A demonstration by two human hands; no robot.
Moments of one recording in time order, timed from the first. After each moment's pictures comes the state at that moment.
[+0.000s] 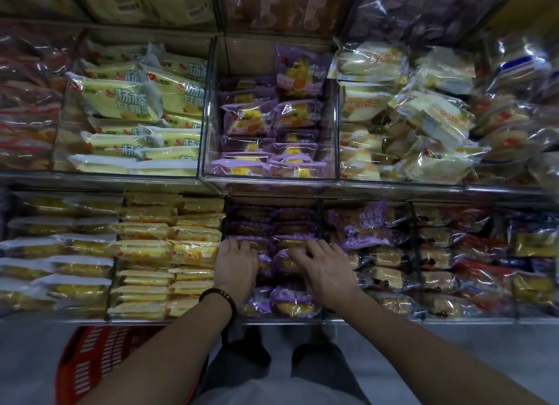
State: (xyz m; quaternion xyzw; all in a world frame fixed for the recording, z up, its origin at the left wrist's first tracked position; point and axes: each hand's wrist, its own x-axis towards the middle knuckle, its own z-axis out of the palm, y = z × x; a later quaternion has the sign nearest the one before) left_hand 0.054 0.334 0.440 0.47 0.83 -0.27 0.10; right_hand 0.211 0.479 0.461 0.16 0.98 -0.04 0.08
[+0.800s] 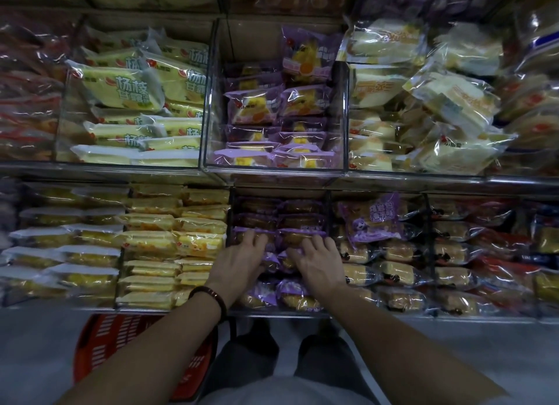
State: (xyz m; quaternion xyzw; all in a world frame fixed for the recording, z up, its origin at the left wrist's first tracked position) left_hand 0.049 0.315 0.439 0.48 0.86 -0.06 0.16; right_hand 0.190 0.463 0.427 0.16 0.97 0.00 0.16
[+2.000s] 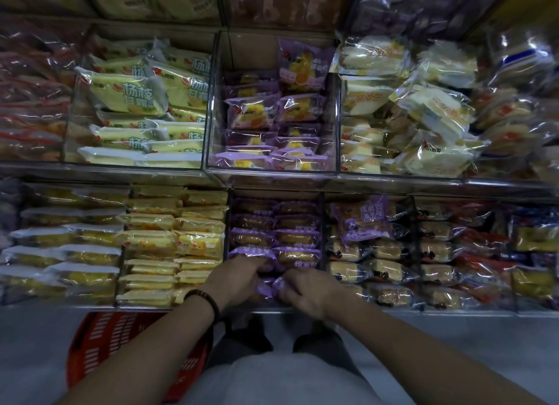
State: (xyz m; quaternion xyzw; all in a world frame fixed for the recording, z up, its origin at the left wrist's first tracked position) left_hand 0.050 0.293 0.426 0.47 0.80 0.07 0.38; right_hand 0.219 0.451 0.439 0.16 0.92 -0.22 0.29
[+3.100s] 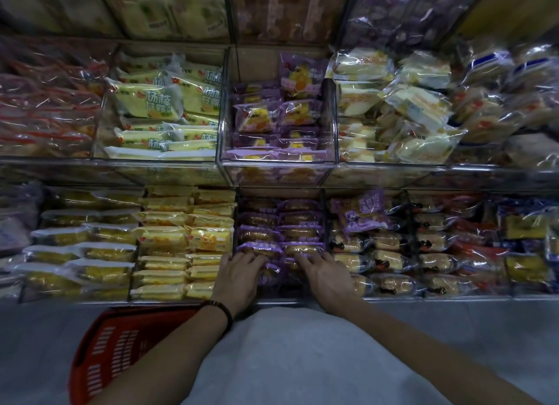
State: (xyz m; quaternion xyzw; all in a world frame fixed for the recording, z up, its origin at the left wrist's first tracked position) left_hand 0.079 0.258 0.424 0.48 0.86 0.02 0.15; right_hand 0.240 0.425 0.448 0.22 0.96 -0.04 0.16
